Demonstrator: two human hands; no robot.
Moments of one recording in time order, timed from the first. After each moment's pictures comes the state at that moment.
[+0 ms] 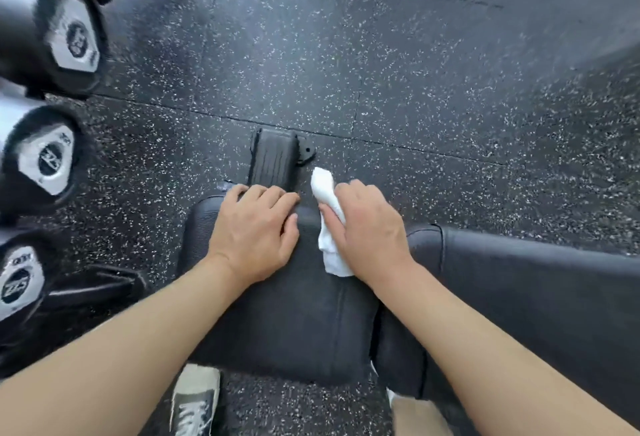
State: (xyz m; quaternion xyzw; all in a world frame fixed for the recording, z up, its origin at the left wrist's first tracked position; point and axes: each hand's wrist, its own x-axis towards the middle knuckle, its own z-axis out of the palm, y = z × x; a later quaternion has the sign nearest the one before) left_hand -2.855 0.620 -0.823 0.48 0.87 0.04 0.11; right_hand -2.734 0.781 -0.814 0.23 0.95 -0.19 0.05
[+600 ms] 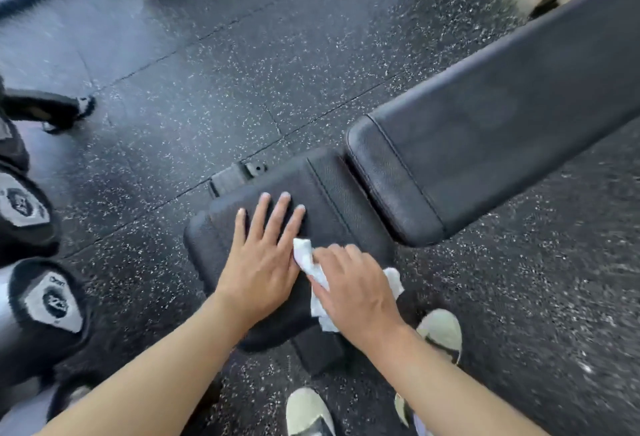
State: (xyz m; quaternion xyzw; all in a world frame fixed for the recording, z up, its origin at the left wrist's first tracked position) left_hand -2.830 0.544 -0.813 0.74 0.66 -0.07 0.13; right_hand -2.637 0.555 -0.818 0.44 0.88 -0.13 -0.08
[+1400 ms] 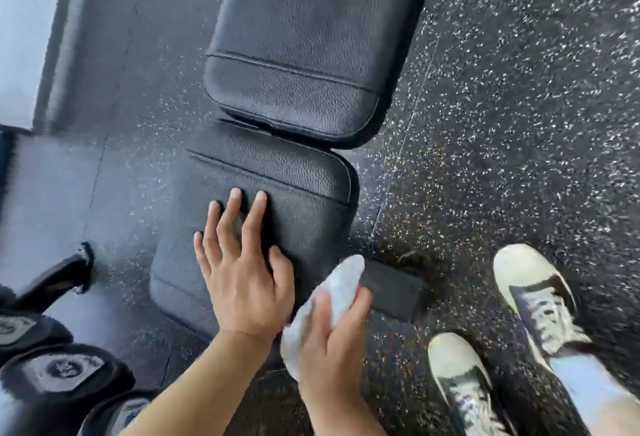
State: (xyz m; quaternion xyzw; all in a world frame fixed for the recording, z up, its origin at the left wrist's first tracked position) left_hand -2.806 0.534 -0.833 0.78 0.62 0.04 0.09; right_hand -2.758 0.422 -0.863 0.76 0.13 -0.39 -0.50
